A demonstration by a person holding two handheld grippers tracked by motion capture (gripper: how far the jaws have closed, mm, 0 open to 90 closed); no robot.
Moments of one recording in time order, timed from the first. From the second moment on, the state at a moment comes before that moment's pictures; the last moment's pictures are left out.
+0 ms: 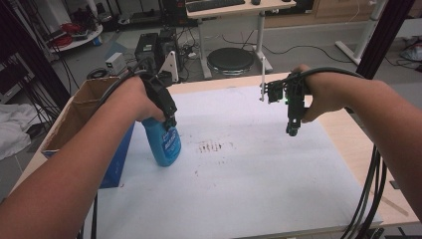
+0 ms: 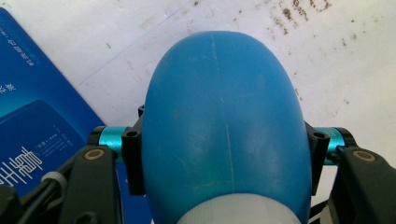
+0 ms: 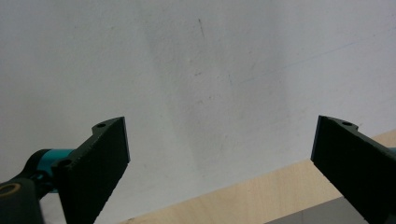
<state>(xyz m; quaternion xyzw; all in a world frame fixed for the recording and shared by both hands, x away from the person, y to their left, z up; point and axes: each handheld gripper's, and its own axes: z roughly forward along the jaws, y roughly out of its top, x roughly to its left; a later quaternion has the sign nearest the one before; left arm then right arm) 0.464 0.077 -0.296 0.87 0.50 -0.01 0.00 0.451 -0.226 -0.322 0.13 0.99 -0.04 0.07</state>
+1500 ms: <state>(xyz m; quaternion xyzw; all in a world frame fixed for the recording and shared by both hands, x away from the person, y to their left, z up) 0.427 0.136 -0.126 0.88 0.47 0.00 0.03 0.447 -0.220 -0.318 0.12 0.99 -0.04 0.07</state>
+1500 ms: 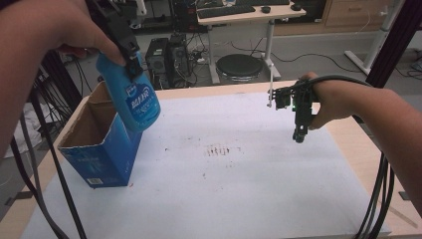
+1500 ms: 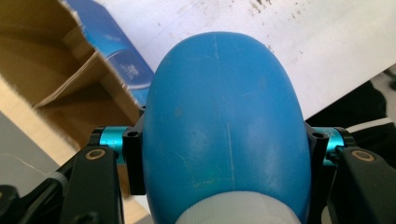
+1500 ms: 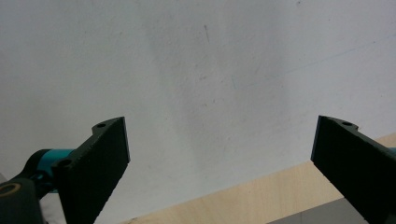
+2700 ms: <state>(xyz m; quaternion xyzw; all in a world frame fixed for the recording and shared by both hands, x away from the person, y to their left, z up) 0.432 0.252 -0.131 0.79 0.61 0.00 0.00 0.448 -0.214 -0.319 0.12 0.99 -0.05 0.07</state>
